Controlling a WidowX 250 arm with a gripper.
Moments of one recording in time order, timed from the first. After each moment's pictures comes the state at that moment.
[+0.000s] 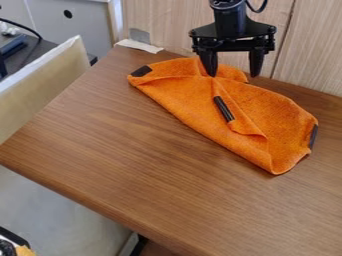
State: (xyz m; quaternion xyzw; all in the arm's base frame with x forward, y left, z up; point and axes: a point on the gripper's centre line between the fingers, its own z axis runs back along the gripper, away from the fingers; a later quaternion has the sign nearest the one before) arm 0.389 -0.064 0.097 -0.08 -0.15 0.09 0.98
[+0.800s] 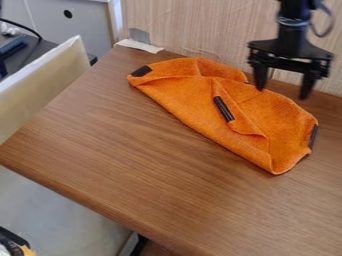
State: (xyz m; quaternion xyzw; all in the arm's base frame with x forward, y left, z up) arm 0.406 -0.147 0.072 -0.05 -0.09 -0.03 0.99
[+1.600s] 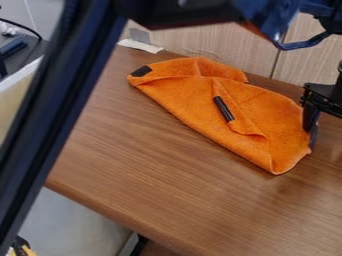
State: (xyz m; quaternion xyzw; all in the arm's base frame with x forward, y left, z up) arm 0.400 -0.215 0.023 -0.03 -0.05 -0.12 0.99
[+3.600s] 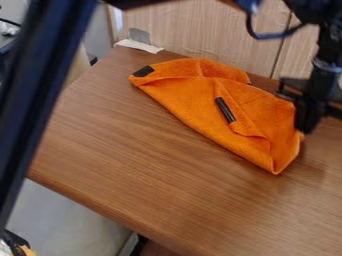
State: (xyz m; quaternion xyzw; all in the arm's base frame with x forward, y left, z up) arm 0.400 -0.171 0.041 -0.02 -0.06 -0.08 1.00
